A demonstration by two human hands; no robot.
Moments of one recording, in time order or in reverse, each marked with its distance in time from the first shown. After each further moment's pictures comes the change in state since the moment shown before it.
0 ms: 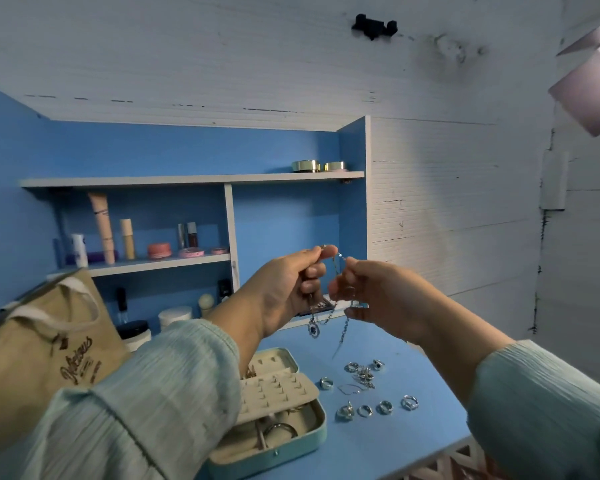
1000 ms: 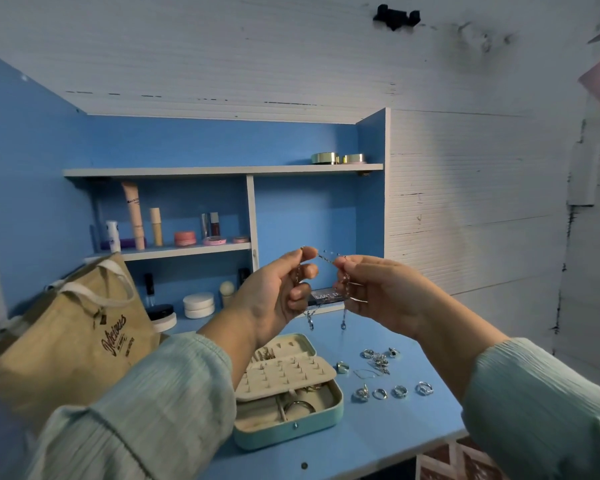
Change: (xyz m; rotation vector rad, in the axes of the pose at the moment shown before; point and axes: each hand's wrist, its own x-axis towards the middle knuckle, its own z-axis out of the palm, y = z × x) left_hand -0.036 -0.012 -0.026 -0.126 0.095 0.042; right_hand -0.003 0.012 0.024 0.158 -0.036 -0.024
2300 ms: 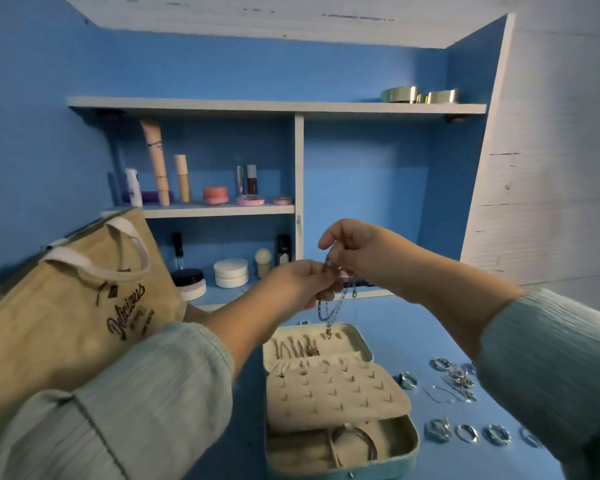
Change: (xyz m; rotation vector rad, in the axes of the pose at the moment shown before) left_hand 0.067 -0.029 -0.092 0.672 0.177 -0.128; right_hand 0.136 0.042 0.032 -0.862 -0.120 -0.102
